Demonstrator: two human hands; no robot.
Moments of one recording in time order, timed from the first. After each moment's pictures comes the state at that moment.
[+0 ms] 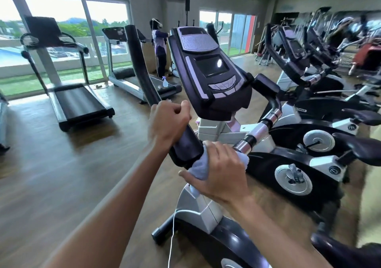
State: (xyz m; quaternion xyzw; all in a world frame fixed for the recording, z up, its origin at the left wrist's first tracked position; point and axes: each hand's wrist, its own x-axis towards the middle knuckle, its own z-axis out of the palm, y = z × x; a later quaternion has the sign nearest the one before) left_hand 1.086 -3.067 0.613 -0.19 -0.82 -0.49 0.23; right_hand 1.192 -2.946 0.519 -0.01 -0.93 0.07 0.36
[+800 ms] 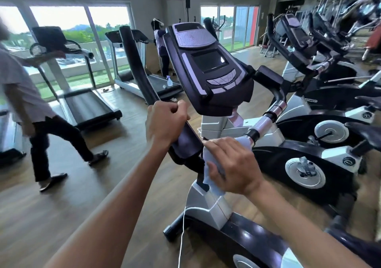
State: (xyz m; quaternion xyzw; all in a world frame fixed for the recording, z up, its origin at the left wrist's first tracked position) left_hand 1.098 -3.061 0.619 -0.16 -0.84 -0.48 0.22; right_hand 1.188 -2.903 0.513 0.15 -0.88 0.06 0.45
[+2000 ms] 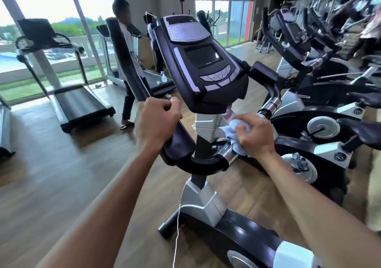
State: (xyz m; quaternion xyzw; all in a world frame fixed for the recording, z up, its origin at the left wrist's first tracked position) left_hand 1.098 -3.058 0.619 -0.14 -0.85 -0.45 0.24; right_hand 1.153 -2.822 0.539 -0.11 -0.86 0.30 0.40
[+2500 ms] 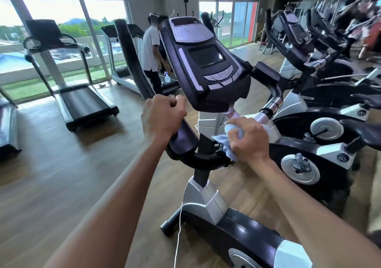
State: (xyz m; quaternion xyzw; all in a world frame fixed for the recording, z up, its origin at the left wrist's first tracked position) left_hand 1.101 -3.055 0.621 -0.12 -0.86 -0.43 0.24; right_hand 1.172 -2.863 0.539 -0.08 -0.87 0.27 0.40
